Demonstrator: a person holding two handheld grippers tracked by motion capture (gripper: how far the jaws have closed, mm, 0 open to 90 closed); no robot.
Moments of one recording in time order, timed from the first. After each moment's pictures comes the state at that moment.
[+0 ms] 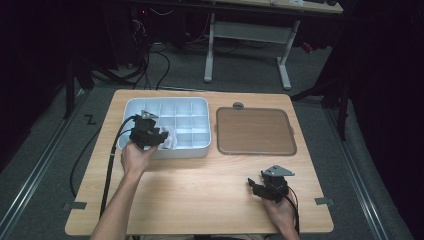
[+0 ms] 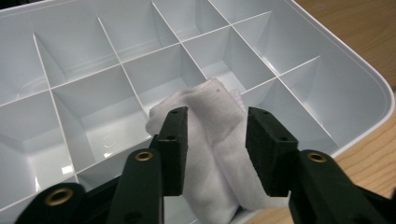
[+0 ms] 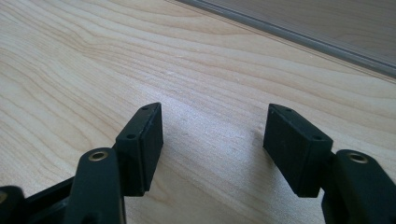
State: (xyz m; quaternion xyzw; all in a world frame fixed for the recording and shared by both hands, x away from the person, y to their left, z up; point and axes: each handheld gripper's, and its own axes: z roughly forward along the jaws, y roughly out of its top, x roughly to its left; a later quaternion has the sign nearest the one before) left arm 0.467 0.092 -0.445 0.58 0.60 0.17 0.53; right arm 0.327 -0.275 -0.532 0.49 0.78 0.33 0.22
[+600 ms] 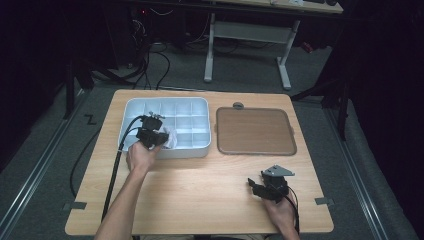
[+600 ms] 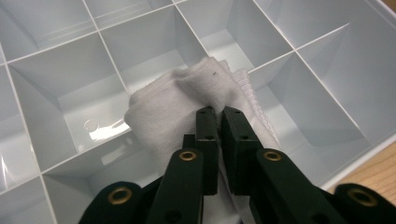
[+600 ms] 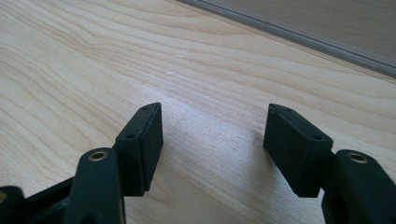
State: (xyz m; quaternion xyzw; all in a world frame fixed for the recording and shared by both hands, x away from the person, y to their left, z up) left arm 0.483 0.079 -0.463 0.60 0.62 0.15 0.47; right arm 0.327 -0.275 -0.532 0.49 0.78 0.33 0.22
